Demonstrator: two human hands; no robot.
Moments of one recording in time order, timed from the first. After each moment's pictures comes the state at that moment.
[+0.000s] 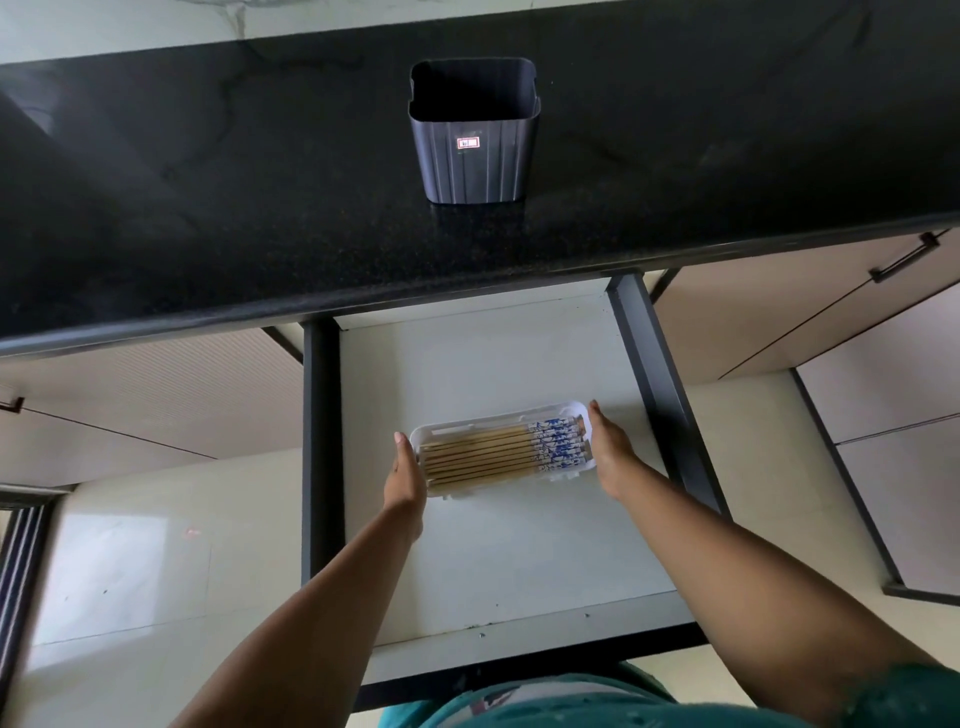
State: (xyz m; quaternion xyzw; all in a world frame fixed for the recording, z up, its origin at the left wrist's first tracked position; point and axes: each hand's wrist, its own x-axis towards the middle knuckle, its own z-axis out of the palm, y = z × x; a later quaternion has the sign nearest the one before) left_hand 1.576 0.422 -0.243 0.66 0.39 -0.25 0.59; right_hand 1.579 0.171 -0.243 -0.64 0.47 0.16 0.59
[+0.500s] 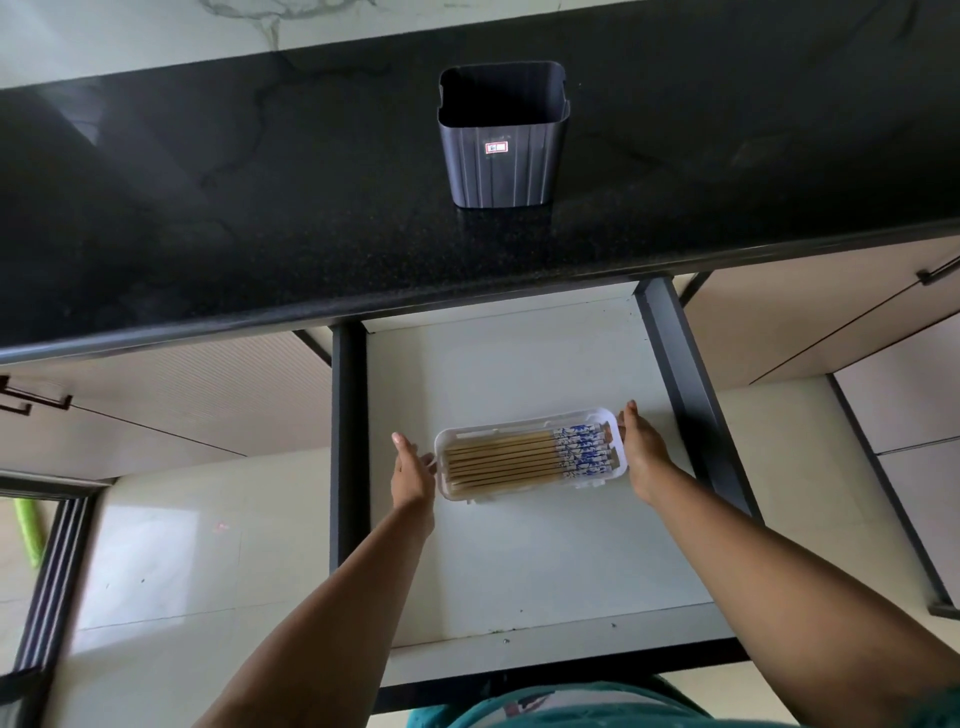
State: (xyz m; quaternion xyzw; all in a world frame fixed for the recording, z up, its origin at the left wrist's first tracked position) left_hand 1.588 0.440 -0.246 0.62 0.42 -0.18 0.63; right_hand 1.582 0.160 -0.255 -0.67 0.46 0.14 0.56
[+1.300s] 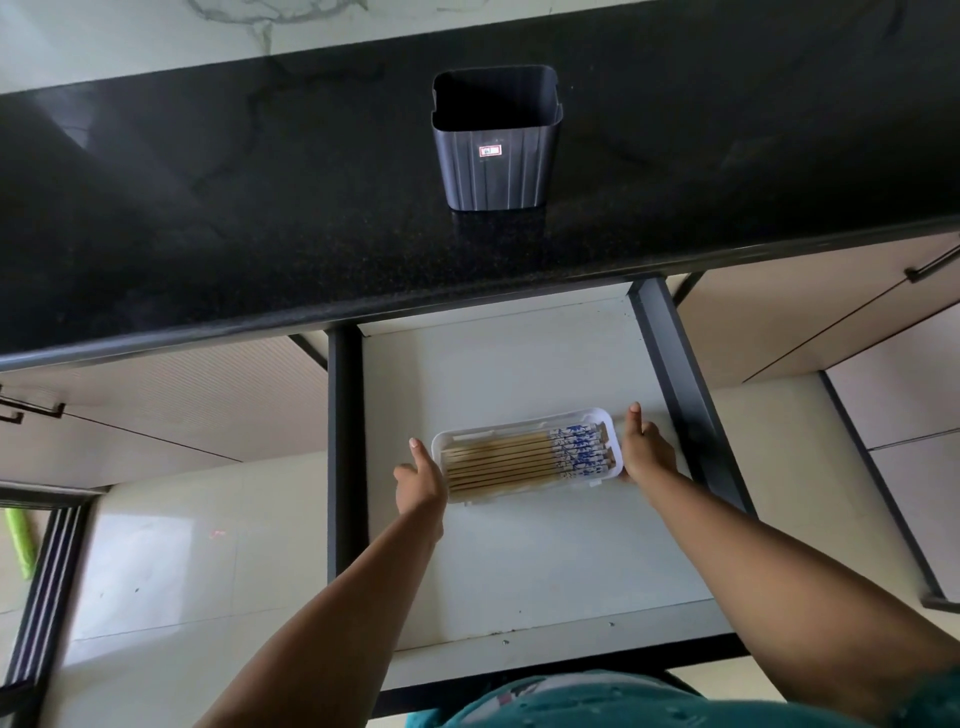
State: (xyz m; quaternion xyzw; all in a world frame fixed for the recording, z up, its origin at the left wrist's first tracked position) left_hand 1.583 0.425 -0.245 0.72 0.44 -0.21 0.49; right_hand 1.576 0.155 -0.248 -0.79 0.45 0.17 0.37
